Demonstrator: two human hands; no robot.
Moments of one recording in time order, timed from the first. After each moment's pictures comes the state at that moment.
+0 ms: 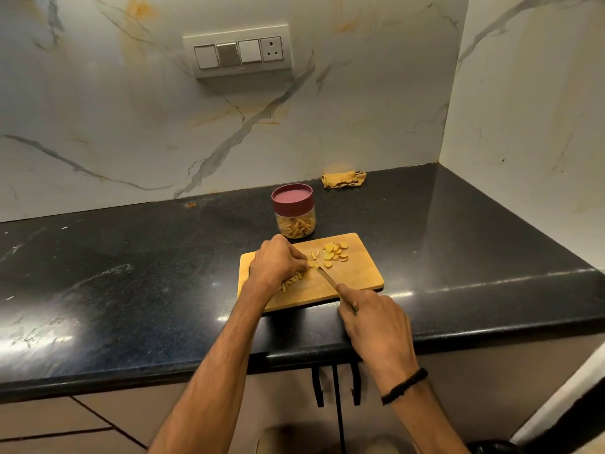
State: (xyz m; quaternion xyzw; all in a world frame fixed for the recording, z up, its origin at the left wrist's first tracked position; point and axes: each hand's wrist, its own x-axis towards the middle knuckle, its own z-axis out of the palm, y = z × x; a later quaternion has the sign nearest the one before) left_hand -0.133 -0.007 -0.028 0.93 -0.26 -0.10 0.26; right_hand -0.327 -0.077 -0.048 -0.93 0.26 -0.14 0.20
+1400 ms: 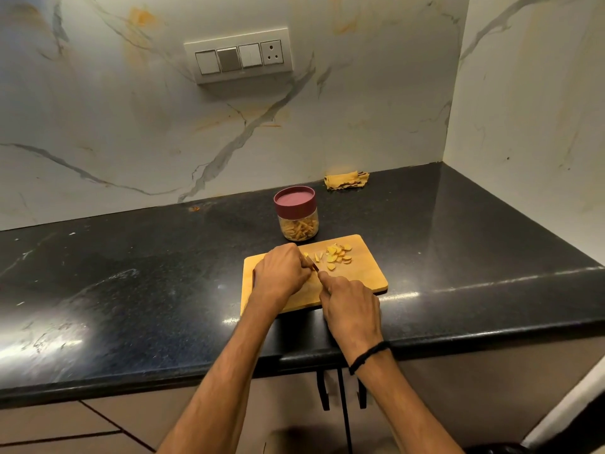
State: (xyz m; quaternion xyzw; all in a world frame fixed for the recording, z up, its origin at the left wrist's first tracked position) left_hand -0.132 -0.009 -0.045 0.94 -0.30 -0.01 0.14; right_hand -0.277 -0.066 -0.047 -0.94 0.25 -0.16 0.17
